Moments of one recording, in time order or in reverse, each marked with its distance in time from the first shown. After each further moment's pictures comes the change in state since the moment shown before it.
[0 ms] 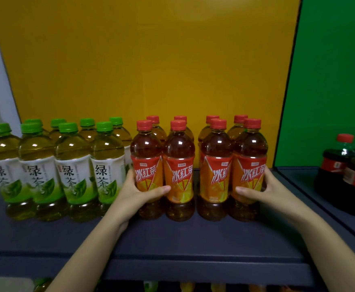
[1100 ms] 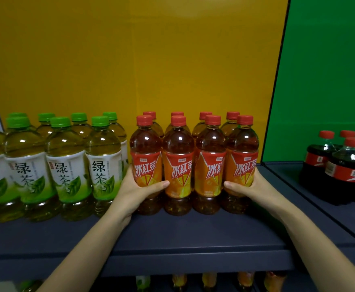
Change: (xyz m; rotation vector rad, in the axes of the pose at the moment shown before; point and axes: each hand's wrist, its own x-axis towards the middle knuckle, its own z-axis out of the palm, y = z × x) left_hand 0.006 -0.004 0.000 -0.044 -0.004 -0.004; right_hand 0.001 0.002 0.015 -0.085 0.025 0.037
